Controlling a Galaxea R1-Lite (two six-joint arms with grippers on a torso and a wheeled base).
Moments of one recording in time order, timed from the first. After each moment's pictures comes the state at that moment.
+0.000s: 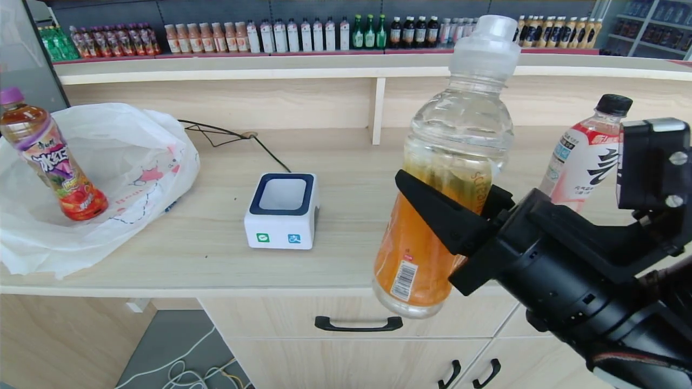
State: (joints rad) left arm 0.00 0.00 0.00 0.00 0.00 0.00; right arm 0.93 1.59 -0.55 -1.46 -0.17 0.02
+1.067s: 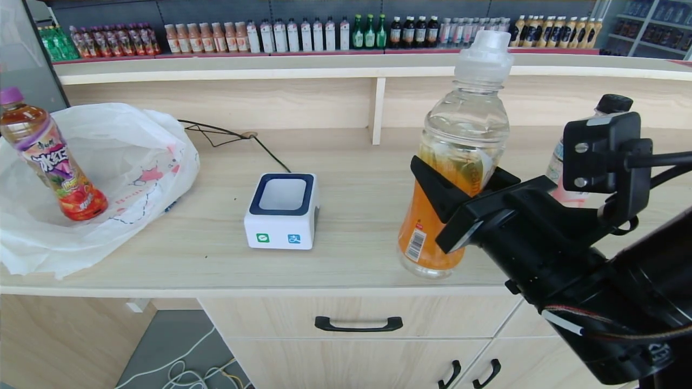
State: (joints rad) left arm 0.00 0.00 0.00 0.00 0.00 0.02; right arm 0.88 1.65 -0.59 -1.47 -0.36 -0.17
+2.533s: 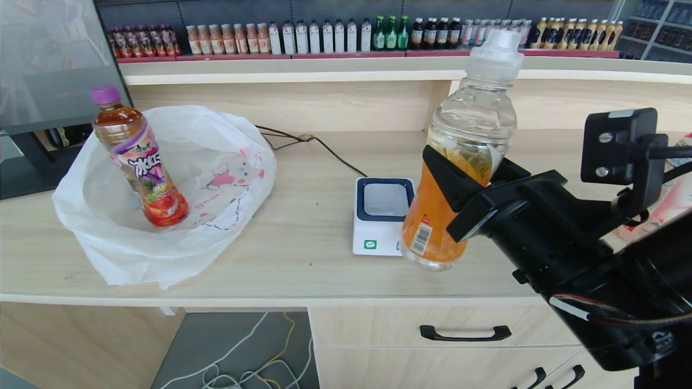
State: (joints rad) left arm 0.00 0.00 0.00 0.00 0.00 0.02; right arm 0.83 1.65 -0.58 -1.52 -0.32 -0.13
